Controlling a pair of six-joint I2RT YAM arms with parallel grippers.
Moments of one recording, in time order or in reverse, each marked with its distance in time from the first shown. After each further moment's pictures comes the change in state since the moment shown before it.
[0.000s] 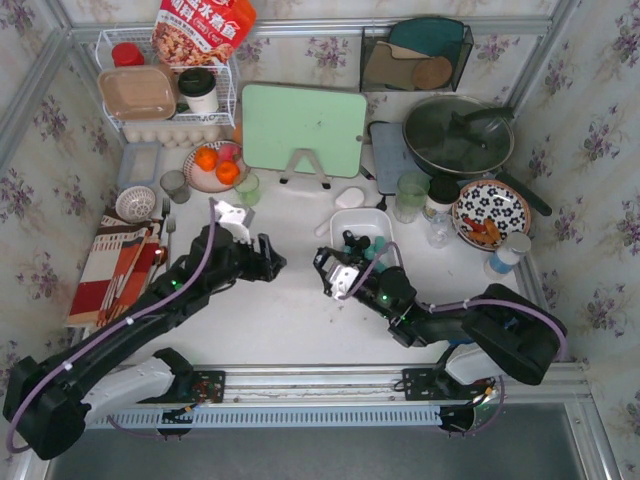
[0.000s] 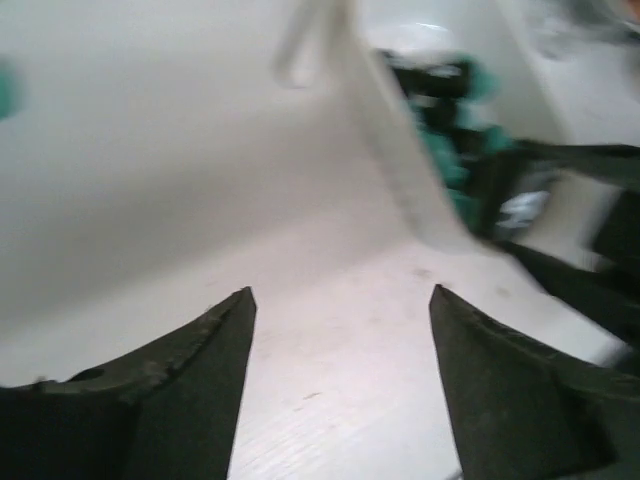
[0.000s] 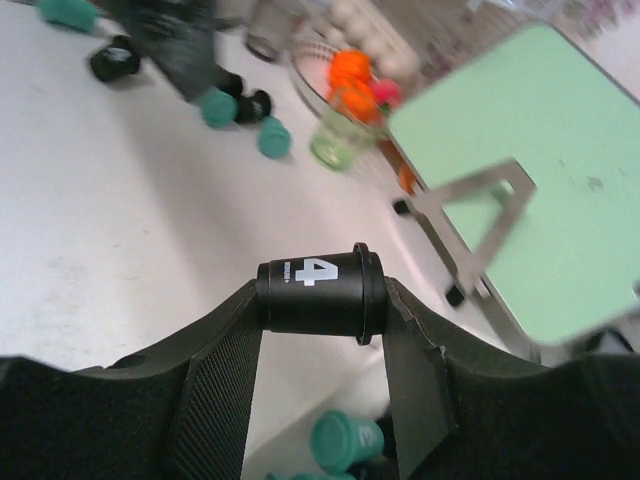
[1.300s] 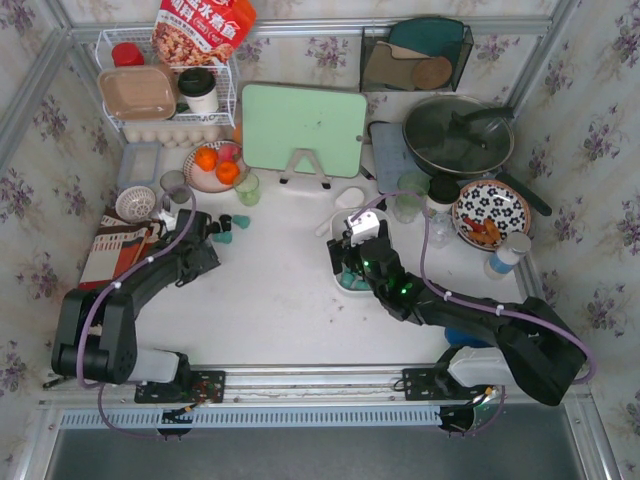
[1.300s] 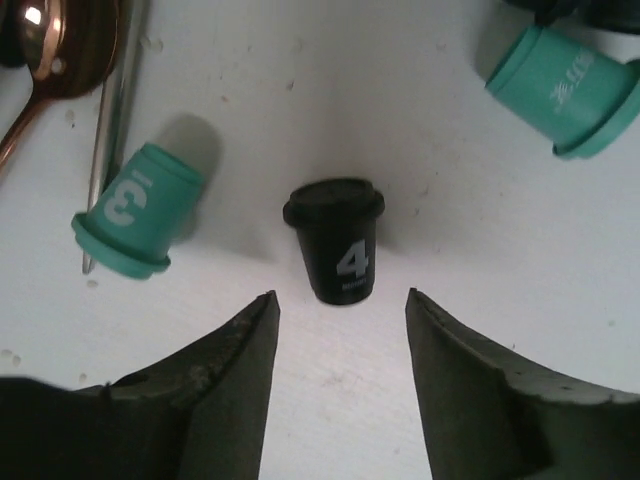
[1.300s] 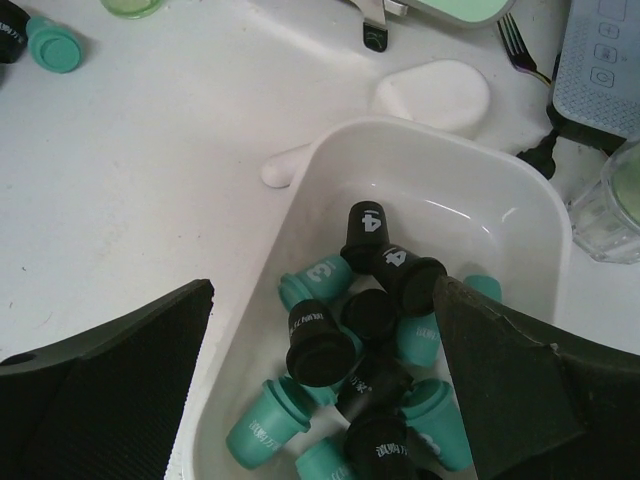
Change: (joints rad) left arm 0.487 0.380 0.051 -0.295 -0.391 -0.135; right arm -0.064 -0.169 0.279 -0.827 0.557 0.657
